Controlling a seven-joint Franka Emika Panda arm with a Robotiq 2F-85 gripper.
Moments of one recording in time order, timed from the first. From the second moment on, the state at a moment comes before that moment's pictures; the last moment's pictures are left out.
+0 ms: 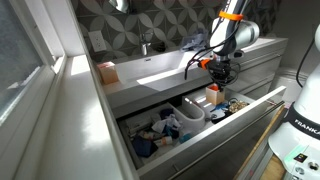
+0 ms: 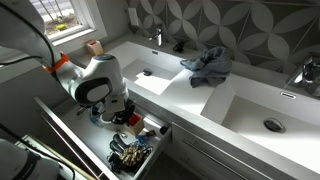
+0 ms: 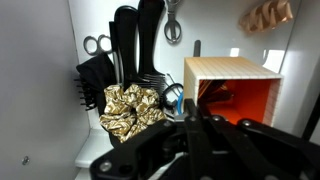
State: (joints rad) arm -0.23 0.16 -0.23 -2.73 -0.22 2.84 1.47
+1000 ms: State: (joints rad) arm -0.13 0.36 -0.23 -2.65 0.12 3.00 1.23
